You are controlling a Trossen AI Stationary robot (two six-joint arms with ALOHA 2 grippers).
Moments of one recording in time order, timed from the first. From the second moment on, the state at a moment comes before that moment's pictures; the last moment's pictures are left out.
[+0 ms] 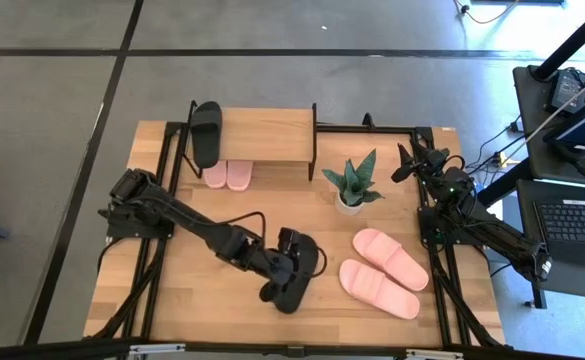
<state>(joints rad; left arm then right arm) -0.42 1.82 1.43 -0.46 -0.33 0.00 -0.64 0.02 0.01 0.08 0.45 0.04</state>
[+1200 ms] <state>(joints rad) -0.42 2.06 1.43 -0.43 -0.53 0.01 -0.64 0.02 0.01 0.08 0.45 0.04</state>
